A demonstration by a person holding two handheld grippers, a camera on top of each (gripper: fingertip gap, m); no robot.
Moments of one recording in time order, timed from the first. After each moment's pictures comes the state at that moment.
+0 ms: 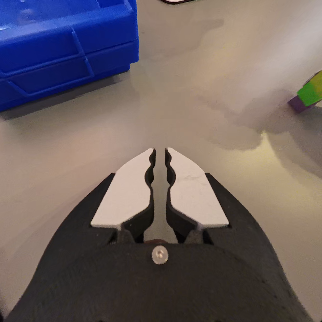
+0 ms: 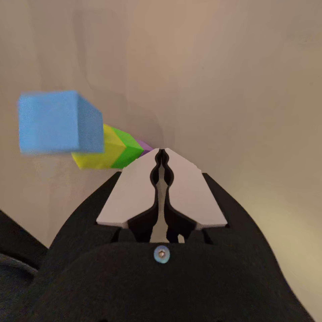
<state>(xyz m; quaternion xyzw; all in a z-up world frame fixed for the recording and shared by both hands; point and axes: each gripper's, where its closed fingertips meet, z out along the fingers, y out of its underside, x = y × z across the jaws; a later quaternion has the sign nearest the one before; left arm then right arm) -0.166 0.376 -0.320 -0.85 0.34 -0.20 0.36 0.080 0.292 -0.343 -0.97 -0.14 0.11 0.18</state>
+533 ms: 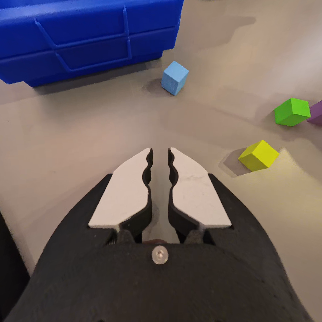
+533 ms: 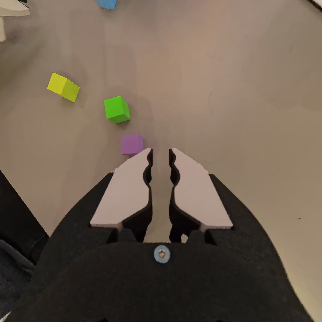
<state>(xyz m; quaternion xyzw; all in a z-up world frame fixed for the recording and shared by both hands) -0.204 0.385 -0.327 -0.86 0.30 -0.19 0.37 0.069 0.294 -0.299 -0.93 -0.22 0.14 0.26</state>
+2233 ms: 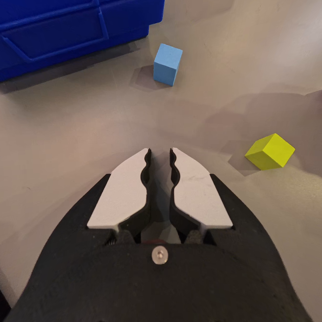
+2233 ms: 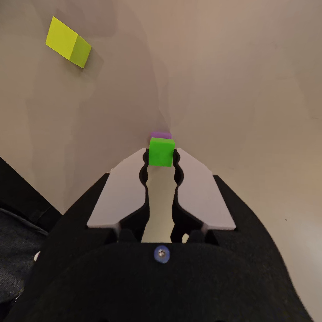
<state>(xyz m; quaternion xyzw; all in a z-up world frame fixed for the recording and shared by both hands) -0.190 0.386 -0.350 -0.86 0.33 -0.18 0.33 0.027 0.278 -0.309 -0.94 -0.32 0.06 0.11</state>
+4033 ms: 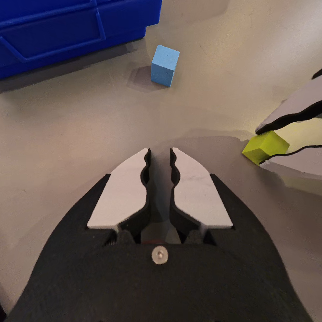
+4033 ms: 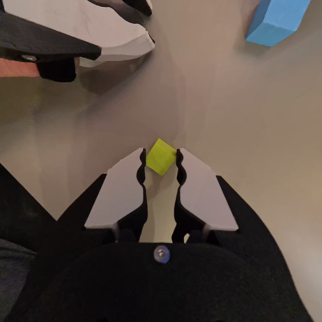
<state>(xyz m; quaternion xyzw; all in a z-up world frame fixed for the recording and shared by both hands) -0.189 0.385 -0.349 -0.86 0.34 -0.20 0.32 -0.114 0.310 -0.341 -0.93 -0.35 0.07 0.10</state>
